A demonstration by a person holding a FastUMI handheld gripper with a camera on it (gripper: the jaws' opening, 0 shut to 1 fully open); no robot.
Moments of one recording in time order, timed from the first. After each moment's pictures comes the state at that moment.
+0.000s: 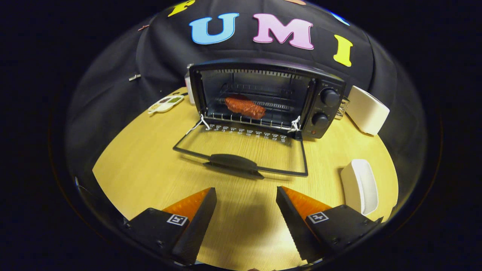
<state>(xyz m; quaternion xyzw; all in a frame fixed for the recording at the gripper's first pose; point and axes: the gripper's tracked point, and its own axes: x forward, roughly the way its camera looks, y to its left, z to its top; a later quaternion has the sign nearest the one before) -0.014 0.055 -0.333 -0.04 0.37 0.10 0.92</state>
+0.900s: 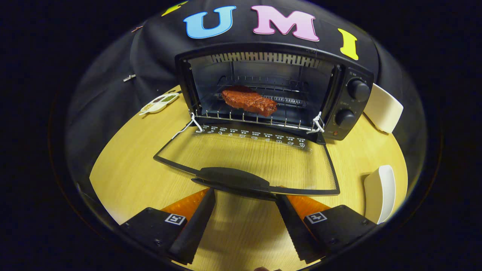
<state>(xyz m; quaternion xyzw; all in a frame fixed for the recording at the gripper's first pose) 0.034 0.076 -0.342 -0.01 0.36 0.13 0.92</state>
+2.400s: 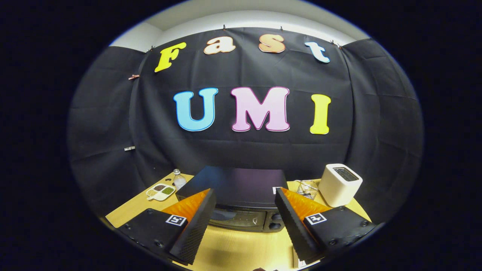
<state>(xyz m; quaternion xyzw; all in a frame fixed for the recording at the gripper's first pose) 0.055 -0.022 -0.036 0.03 0.09 0.06 0.99</state>
